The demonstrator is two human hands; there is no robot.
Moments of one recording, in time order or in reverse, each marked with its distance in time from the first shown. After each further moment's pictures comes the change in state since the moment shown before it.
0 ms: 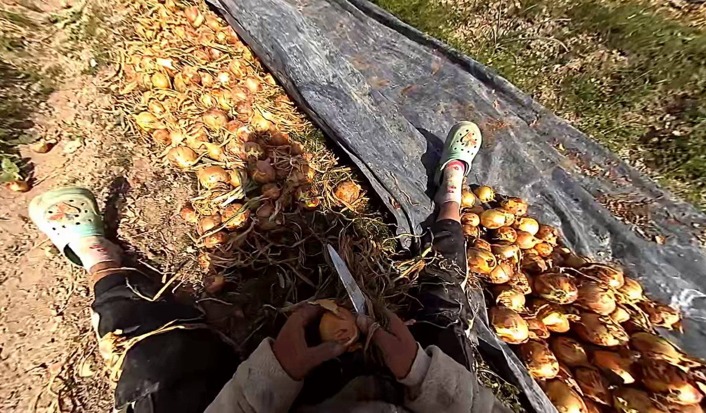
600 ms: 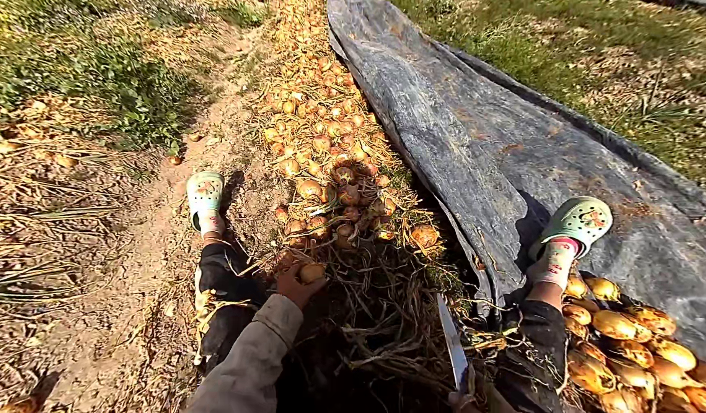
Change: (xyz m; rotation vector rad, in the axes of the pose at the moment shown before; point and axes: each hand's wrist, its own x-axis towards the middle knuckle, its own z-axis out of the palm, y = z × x) left_hand 0.030 -0.004 -0.144 0.485 0.752 -0.422; right_hand -0.006 0.014 -0.050 -0.233 0.011 0.191
